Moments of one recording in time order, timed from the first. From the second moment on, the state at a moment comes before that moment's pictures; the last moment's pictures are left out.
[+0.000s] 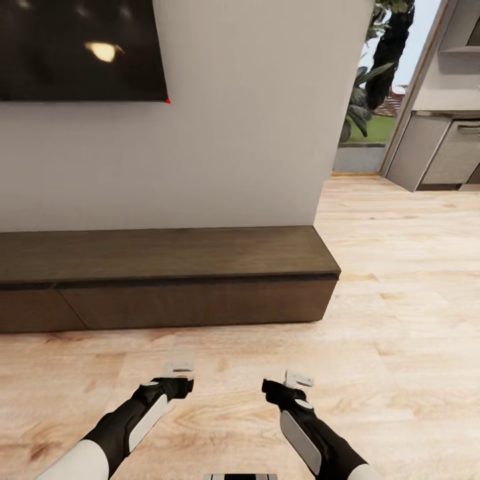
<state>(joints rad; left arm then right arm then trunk) -0.57 0.09 -0.52 -0.68 0.57 0.36 0.23 -0.49 0.06 0.54 -0.72 -0.75 0.11 -0.44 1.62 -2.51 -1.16</state>
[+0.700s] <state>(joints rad) -0.57 0.08 -0.52 -0.52 0.65 0.47 0.23 -0.48 0.06 0.54 -0.68 -0.78 0.17 -0.43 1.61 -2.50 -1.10</state>
